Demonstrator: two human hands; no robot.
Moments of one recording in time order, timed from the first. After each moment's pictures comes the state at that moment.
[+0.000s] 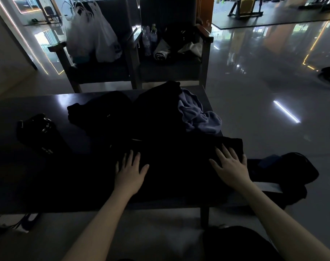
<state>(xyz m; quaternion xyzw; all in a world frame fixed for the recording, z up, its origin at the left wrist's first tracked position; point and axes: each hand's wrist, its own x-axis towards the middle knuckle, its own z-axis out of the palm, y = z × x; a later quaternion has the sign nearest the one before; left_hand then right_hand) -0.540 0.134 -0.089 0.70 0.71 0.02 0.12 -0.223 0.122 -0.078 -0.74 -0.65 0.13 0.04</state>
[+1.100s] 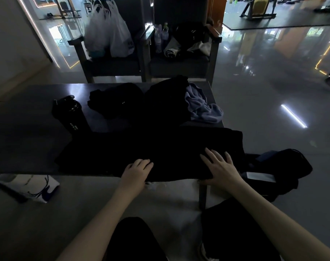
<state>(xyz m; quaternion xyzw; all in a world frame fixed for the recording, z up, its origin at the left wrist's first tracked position) -0.555 0.028 -0.078 0.82 0.58 0.03 0.01 -0.250 0.041 -0.070 -0.59 -0.80 0.06 -0.06</state>
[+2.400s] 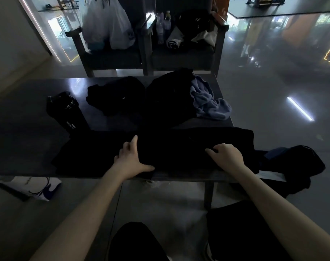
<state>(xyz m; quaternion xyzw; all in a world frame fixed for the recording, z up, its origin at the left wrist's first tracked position) -0.569 0.077 -0.037 0.65 0.71 0.04 0.25 -0.265 0.090 -0.059 -0.72 -0.66 0.15 0.15</state>
